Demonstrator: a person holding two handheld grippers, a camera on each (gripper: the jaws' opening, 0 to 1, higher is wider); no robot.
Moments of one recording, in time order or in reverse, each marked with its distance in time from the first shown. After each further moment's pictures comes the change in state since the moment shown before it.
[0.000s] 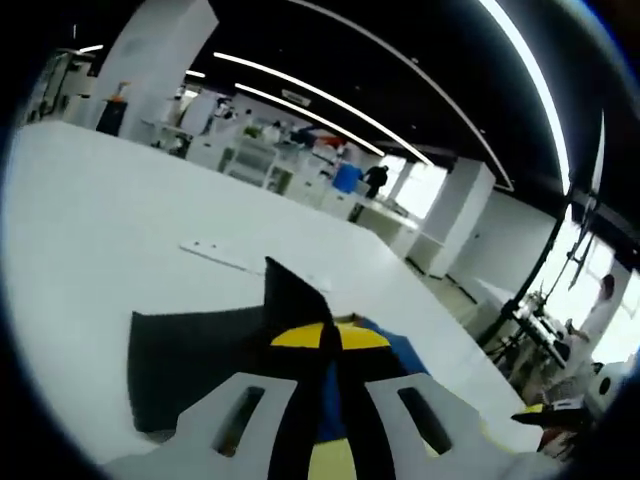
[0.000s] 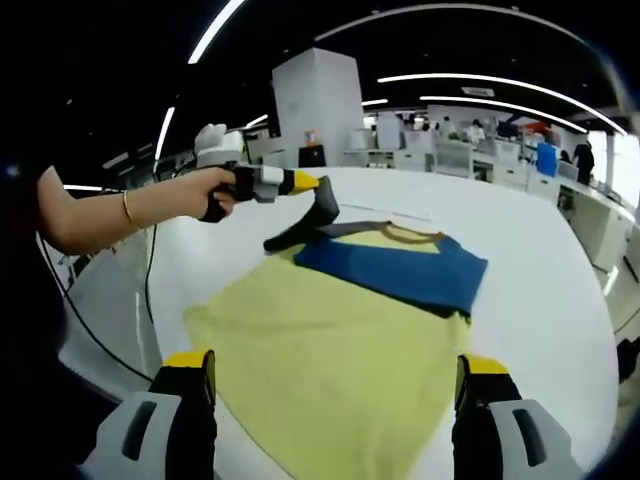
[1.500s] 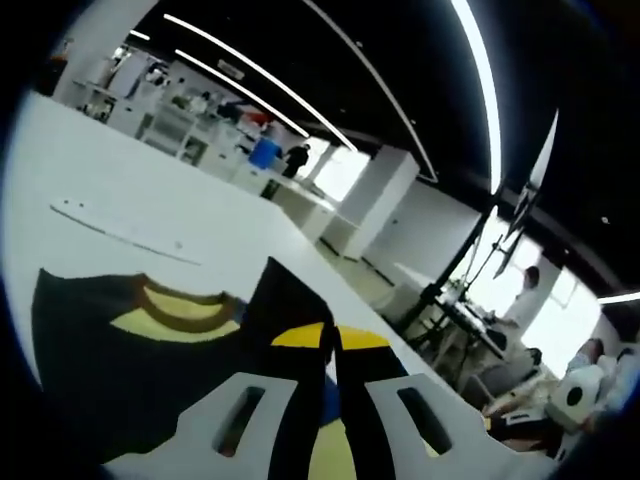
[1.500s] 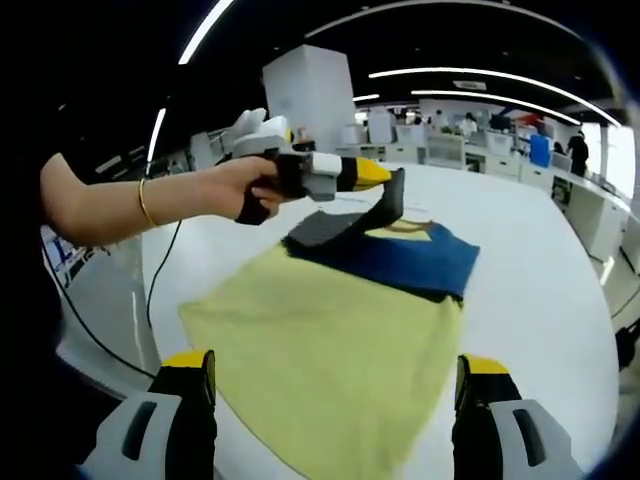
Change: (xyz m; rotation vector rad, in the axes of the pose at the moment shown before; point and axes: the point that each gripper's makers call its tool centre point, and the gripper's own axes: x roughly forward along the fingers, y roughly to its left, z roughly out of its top) left arm 0.059 -0.123 -0.046 -0.036 0.088 -0.381; right arm -0.005 -0.008 -0.014 0.032 0.017 -0.027
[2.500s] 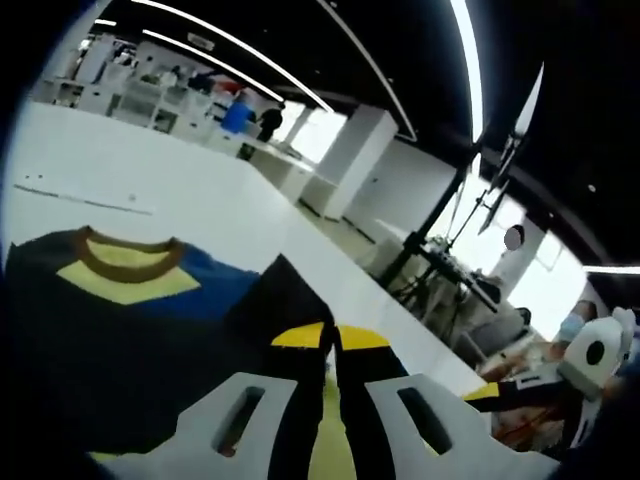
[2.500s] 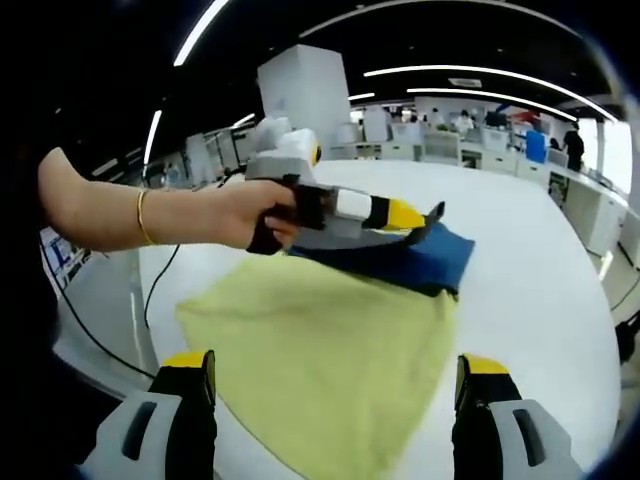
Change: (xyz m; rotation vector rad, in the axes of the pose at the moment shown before) left arm 0.034 -0.026 -0.075 0.061 0.181 -0.076; right arm 0.000 -0.005 -0.004 0.017 0.000 -0.008
